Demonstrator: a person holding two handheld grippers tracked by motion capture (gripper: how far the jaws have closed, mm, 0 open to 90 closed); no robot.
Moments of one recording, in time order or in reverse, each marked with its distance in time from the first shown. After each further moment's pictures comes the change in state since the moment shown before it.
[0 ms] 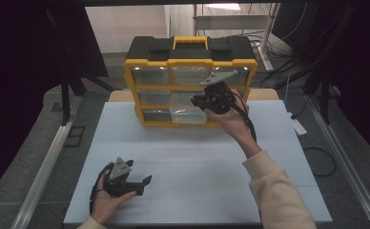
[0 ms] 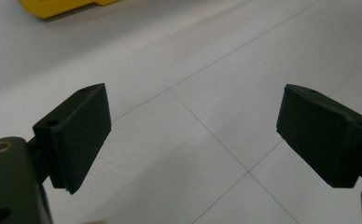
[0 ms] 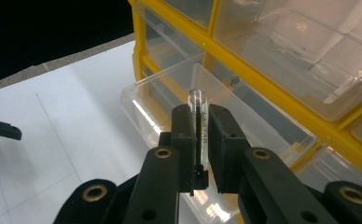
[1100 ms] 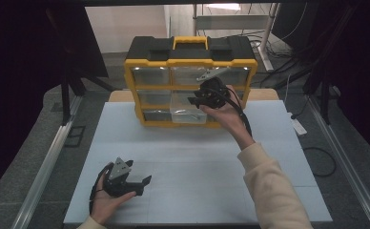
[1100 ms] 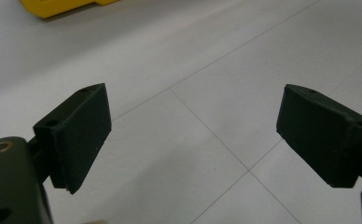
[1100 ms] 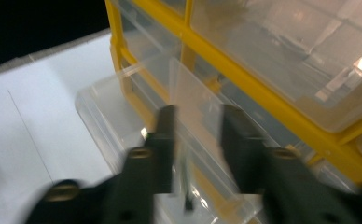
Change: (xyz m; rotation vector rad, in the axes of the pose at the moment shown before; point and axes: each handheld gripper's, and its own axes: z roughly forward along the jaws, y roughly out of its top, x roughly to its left) left arm 0.001 -0.001 -0.001 0.000 -0.004 0.002; right arm -0.016 0.002 0.027 0.028 -0.017 0.013
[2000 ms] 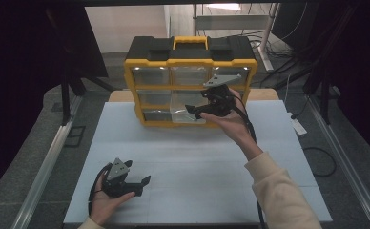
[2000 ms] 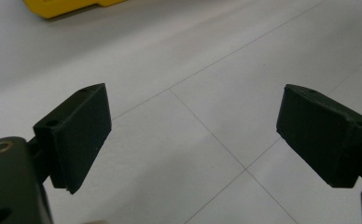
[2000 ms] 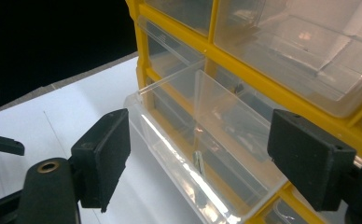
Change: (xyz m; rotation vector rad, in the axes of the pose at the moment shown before) left arm 0.000 0.000 -0.004 -0.010 0.002 -0.013; right arm 0.014 -0.015 -0.025 -0.103 0.035 0.033
